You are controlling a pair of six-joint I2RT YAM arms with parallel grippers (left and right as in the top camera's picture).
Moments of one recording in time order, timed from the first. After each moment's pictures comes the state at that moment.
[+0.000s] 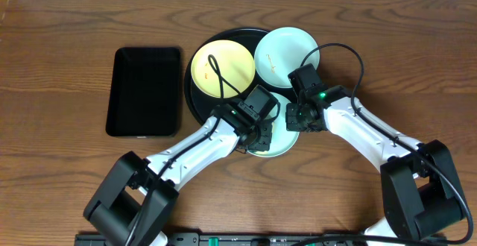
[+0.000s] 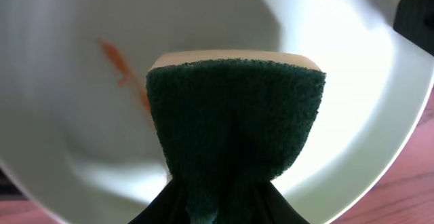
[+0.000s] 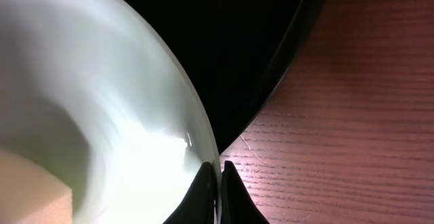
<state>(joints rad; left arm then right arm) -0.72 1.72 1.05 -0.60 0.12 -0.56 0.44 1.75 1.07 -0.66 0.00 0.46</state>
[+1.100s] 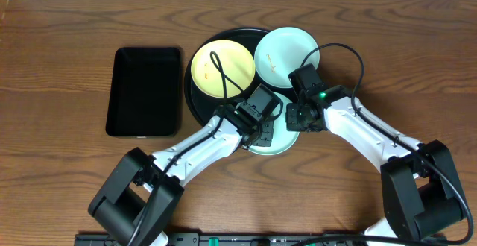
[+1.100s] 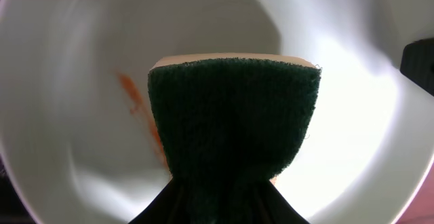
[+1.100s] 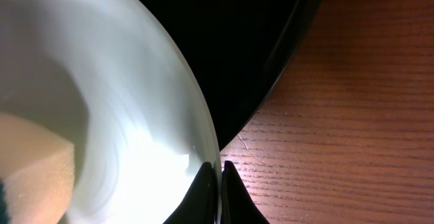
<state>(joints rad) -0.72 1.75 1.06 -0.53 0.04 -0.56 0.44 1.75 1.07 -0.67 0.00 0.46</state>
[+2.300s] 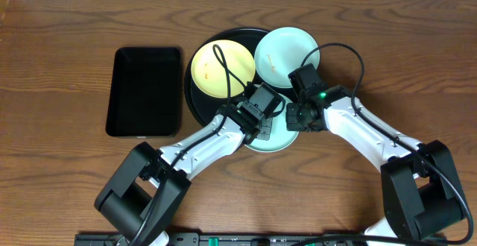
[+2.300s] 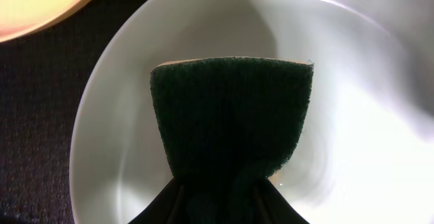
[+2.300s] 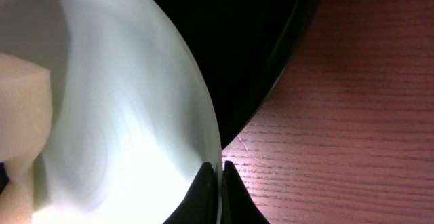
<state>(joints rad) -0.72 1.79 1.06 -0.45 -0.12 -0.51 0.44 1.75 1.07 -0.67 0.00 0.46</state>
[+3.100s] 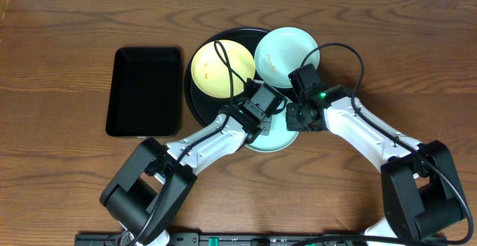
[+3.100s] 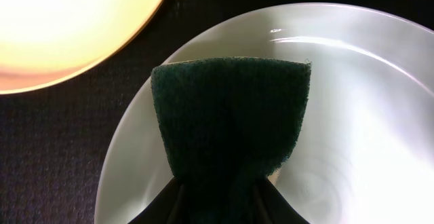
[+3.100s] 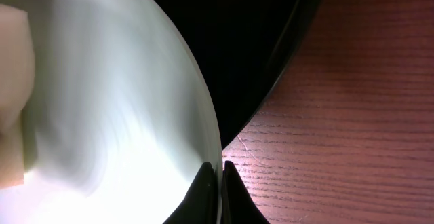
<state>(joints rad) -0.72 1.82 1.06 -0.37 -0.23 -0.50 0.44 1.75 1.07 -0.67 0.00 0.46</state>
